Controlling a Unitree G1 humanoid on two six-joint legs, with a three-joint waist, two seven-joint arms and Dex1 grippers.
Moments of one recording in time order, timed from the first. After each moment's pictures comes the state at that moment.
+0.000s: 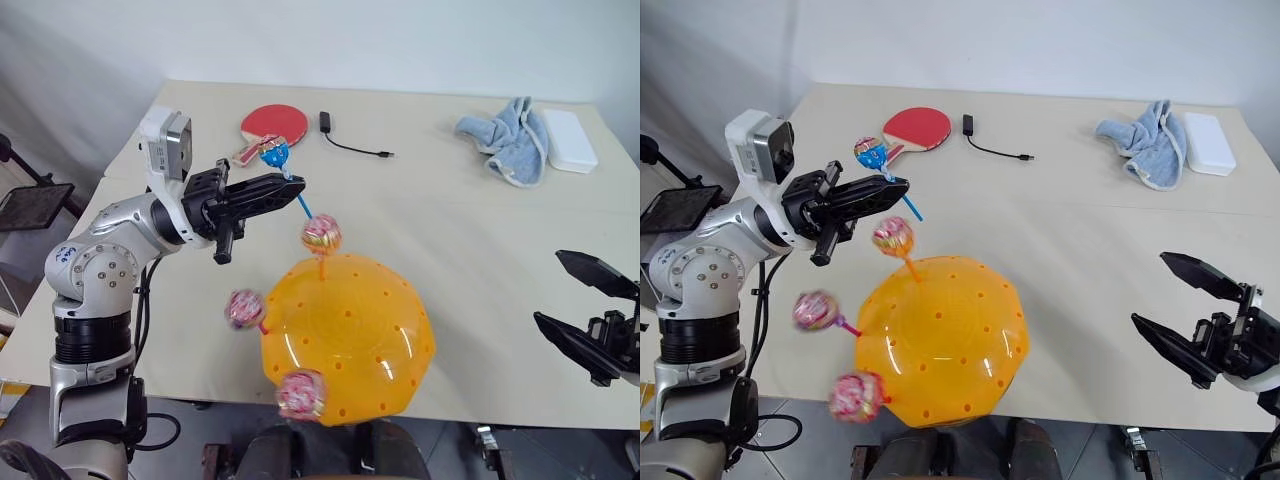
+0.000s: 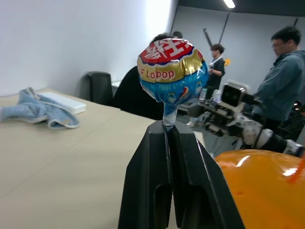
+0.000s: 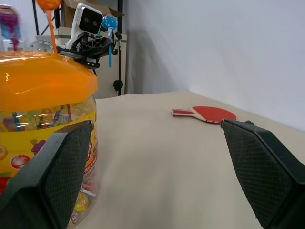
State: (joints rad) left arm -0.69 0.59 0.20 -0.11 -0.93 0.76 -0.97; right arm 0.21 -0.62 -0.68 -0.35 0.99 0.16 1.27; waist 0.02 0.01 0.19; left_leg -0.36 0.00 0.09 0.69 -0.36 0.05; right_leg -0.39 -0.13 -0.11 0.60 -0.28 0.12
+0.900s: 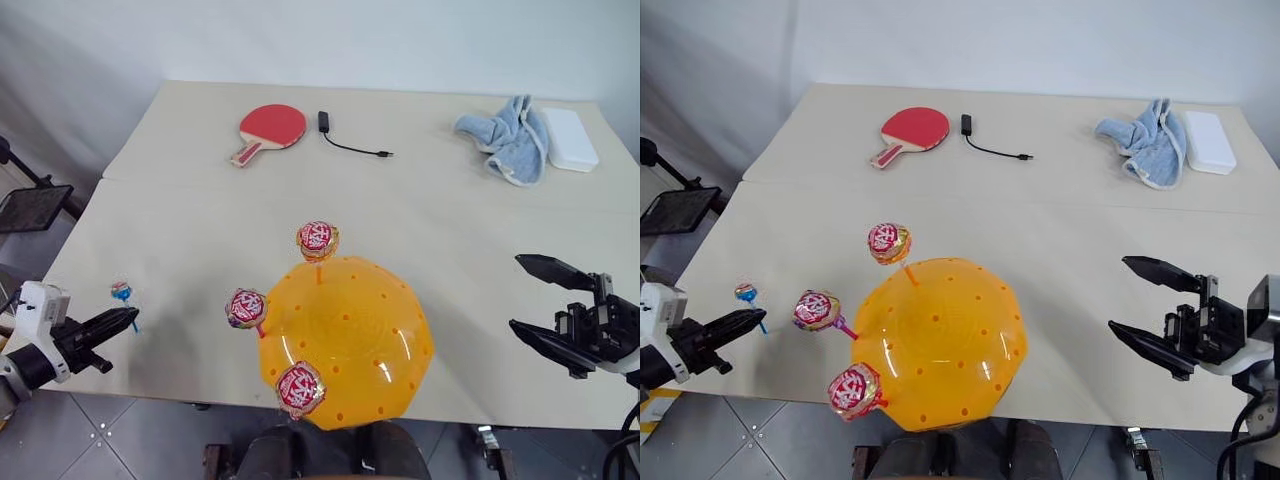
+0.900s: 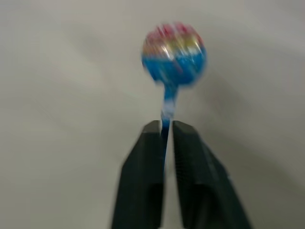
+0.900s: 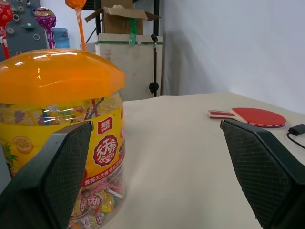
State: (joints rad) left arm 0.20 0.80 0.59 -0.09 -0.60 0.62 -0.80; right arm 0.05 -0.68 -0.53 -0.23 0.96 0.18 1.40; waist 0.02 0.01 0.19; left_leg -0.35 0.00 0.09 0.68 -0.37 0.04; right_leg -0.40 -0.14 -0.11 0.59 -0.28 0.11
